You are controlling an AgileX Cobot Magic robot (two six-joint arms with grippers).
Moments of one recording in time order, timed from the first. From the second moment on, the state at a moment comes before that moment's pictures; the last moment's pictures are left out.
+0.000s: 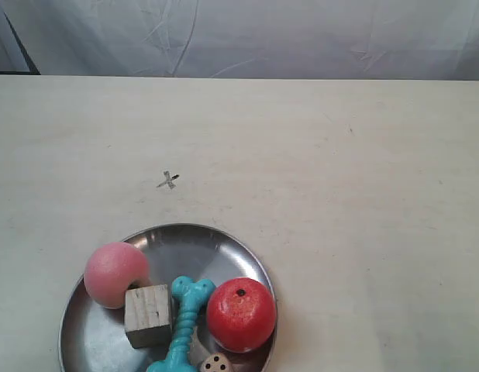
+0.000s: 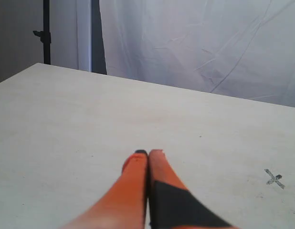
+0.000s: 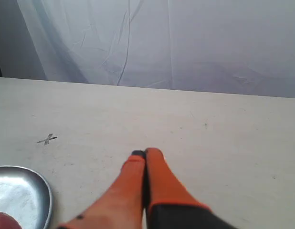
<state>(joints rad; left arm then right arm) 0.08 0.01 0.00 -0.02 0.23 -0.12 0.09 0.01 -0.07 0.49 0.32 -0.40</state>
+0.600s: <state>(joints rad) 0.08 0.01 0.00 -0.02 0.23 -0.12 0.09 0.01 -0.07 1.12 0.24 -0.15</state>
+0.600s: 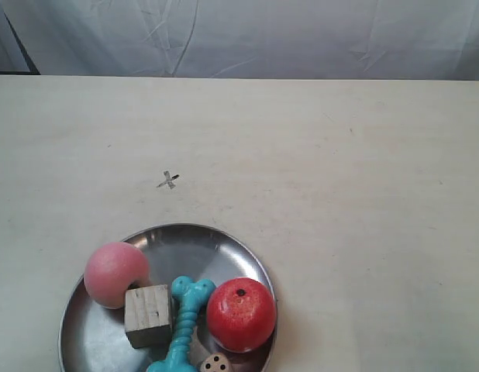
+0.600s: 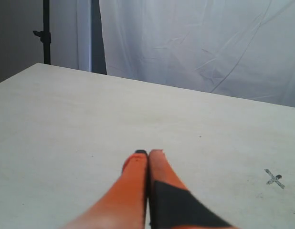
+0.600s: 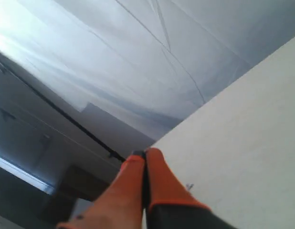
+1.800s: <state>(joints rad) 0.08 0.22 -0.26 -0.15 -0.25 -0.15 0.15 0.22 -0.31 0.99 0.36 -0.27</state>
